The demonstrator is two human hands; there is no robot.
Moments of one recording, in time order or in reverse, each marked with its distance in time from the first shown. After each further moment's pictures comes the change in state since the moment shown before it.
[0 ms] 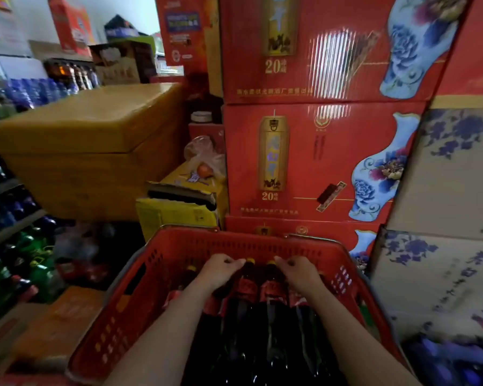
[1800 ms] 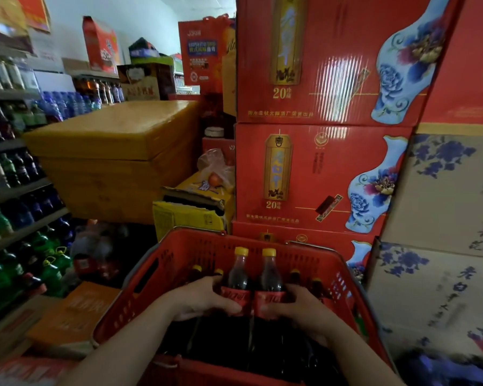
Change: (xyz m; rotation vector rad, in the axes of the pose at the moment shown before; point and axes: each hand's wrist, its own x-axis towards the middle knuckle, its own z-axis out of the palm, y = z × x) left_hand -0.087 -0.019 -0.031 -0.346 -0.431 0.012; right_hand -0.097 0.000 -0.015 0.538 -0.477 -0.042
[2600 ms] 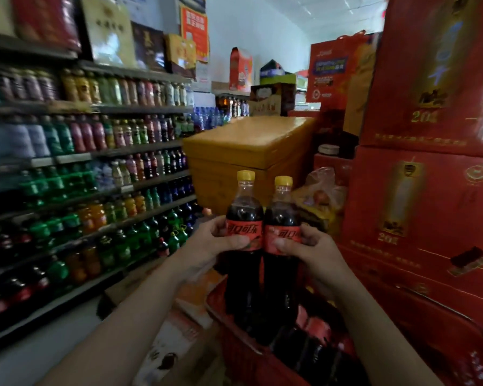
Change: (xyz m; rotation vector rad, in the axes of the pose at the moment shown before) left_hand -0.175 0.055 -0.047 -0.307 0.685 0.506; right_hand 0.029 -0.138 0.123 0.151 -0.298 -0.518
